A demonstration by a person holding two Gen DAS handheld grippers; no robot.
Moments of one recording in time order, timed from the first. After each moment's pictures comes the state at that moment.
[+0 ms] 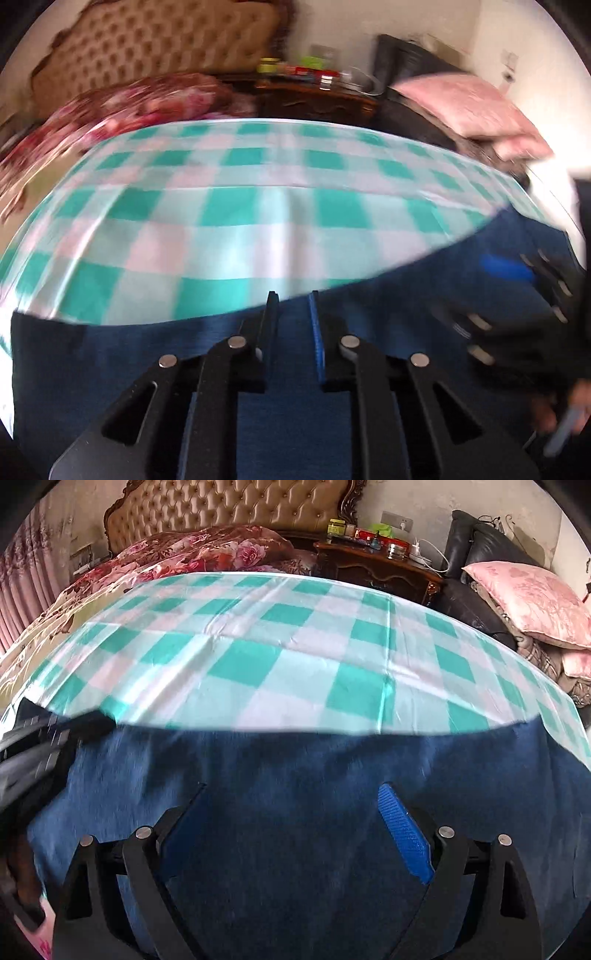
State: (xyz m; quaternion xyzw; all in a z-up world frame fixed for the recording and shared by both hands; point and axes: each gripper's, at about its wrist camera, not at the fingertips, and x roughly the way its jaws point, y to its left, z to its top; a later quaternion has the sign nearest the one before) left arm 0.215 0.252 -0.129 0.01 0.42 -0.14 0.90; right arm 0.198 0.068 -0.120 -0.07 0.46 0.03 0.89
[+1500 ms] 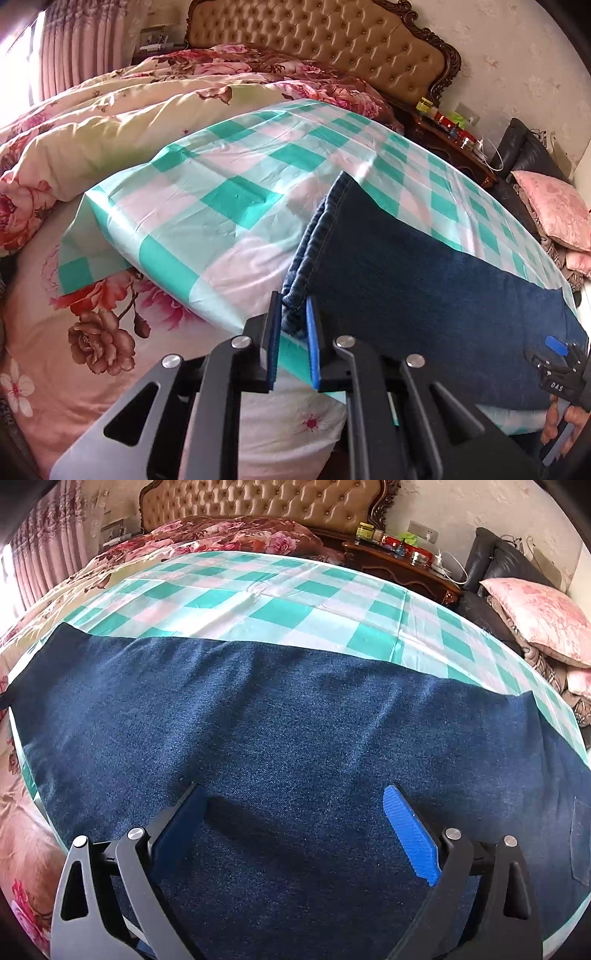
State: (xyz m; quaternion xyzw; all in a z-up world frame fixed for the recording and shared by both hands) left arm 0.066 0.461 -0.124 -0.16 0.41 0.09 0.89; right arm 0.115 0.063 -0.132 -0.10 0.46 0.09 0.88
